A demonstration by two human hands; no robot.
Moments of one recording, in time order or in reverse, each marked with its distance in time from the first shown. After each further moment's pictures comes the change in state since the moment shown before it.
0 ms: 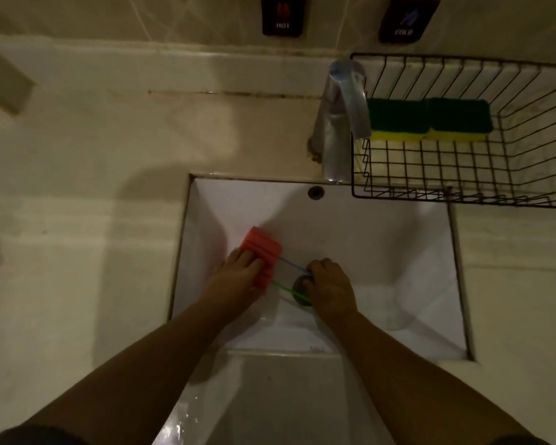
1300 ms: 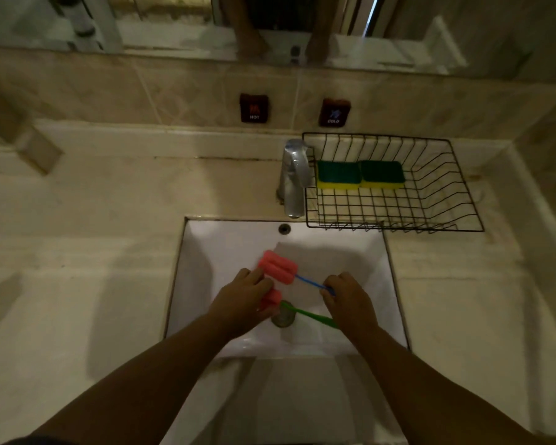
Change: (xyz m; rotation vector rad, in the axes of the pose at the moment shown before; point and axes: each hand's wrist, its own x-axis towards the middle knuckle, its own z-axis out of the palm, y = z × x) left_hand -0.018 0.076 -0.069 -0.037 0.101 0.178; right_hand -0.057 0.025 -0.112 0.001 0.260 -0.052
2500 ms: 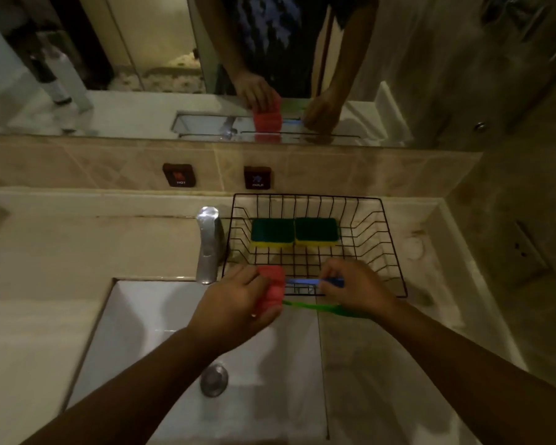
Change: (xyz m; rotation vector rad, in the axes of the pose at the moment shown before) left_hand 0.127 0.149 -0.081 0.058 0.328 0.124; right_hand 0.116 0.112 -0.189 0.126 -0.182 -0.184
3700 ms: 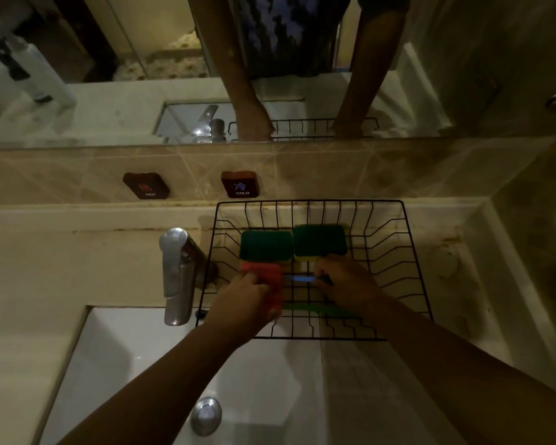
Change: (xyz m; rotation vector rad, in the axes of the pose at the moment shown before) left_hand 0.090 -0.039 0.081 0.094 -0.361 -0.301; right_hand 0.102 0.062 0.027 -0.062 -0.041 -0.046
